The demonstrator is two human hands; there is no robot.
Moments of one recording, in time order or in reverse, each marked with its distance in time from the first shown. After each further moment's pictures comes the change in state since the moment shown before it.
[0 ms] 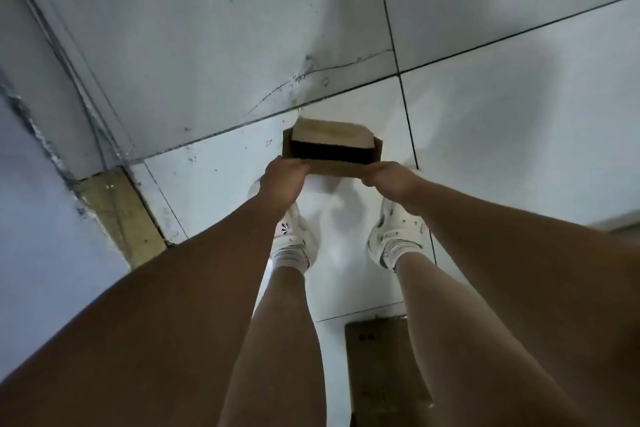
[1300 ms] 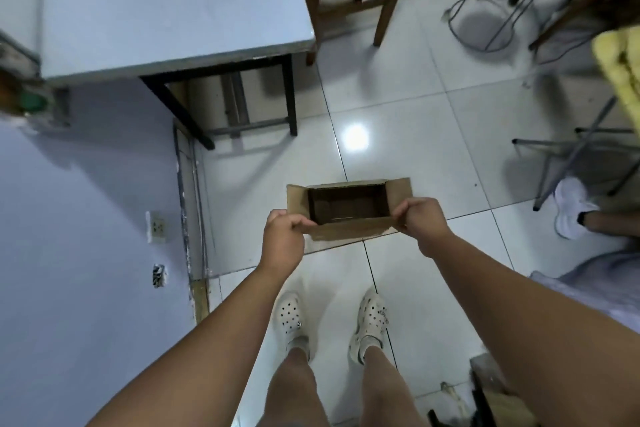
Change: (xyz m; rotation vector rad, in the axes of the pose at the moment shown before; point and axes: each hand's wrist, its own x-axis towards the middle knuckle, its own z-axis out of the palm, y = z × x) left_hand -0.418 0.118 -0.192 -0.101 0.405 0.711; right_hand -0.454 -0.168 -0.084 0.508 0.545 -0.483
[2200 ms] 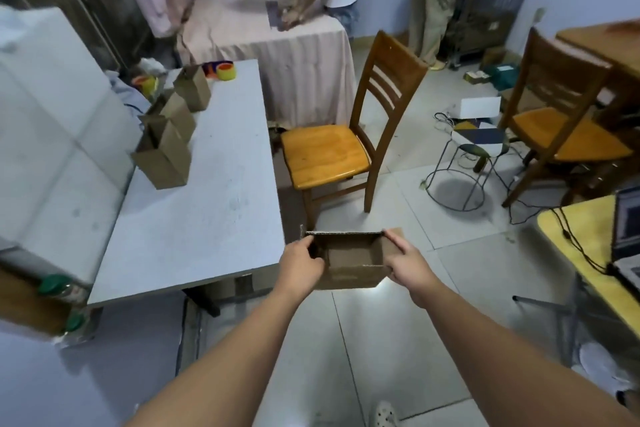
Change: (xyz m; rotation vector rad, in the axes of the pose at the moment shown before) left_hand 0.079 0.329 -0.051 0.126 0.046 0.154; right_hand 0.042 -0.259 -0.106 0.135 -0.188 -0.288
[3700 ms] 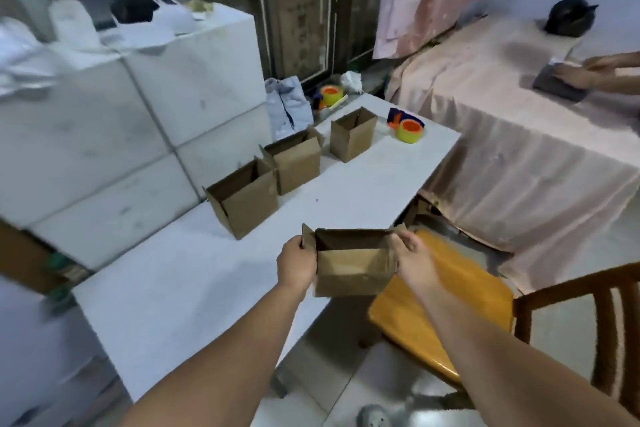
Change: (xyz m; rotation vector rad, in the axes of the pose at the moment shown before) left_hand 0.417 0.058 -0.140 -0.716 0.881 -0.593; right_hand 0.474 -0.310 0.217 -0.549 -0.597 -0.298
